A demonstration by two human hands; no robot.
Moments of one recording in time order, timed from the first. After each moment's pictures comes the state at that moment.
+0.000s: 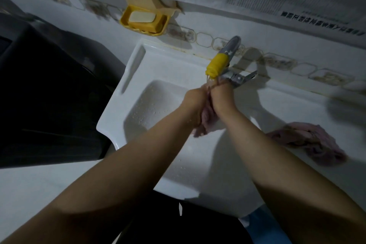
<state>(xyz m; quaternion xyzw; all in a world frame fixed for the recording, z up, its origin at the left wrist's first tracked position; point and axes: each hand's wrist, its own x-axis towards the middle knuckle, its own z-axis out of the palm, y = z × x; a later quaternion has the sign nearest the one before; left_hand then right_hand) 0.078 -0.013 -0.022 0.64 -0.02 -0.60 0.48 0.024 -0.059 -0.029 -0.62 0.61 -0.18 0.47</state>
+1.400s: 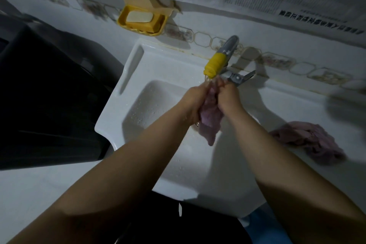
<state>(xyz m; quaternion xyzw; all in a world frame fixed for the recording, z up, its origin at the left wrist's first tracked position) 0.078 -0.015 -0.019 0.60 -0.05 -0.64 0.48 0.003 -0.070 -0.034 -0.61 0.59 -0.17 0.50</state>
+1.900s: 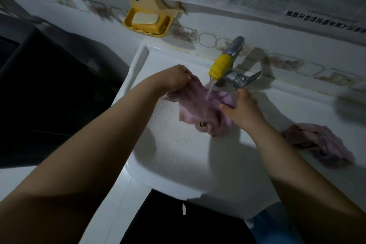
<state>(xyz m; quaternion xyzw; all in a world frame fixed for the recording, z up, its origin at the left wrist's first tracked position) 0.164 -0.026 0.013 0.75 -0.42 -0.47 0.17 -0.050 -0.066 -0.048 -0.74 0.59 0.01 0.33</state>
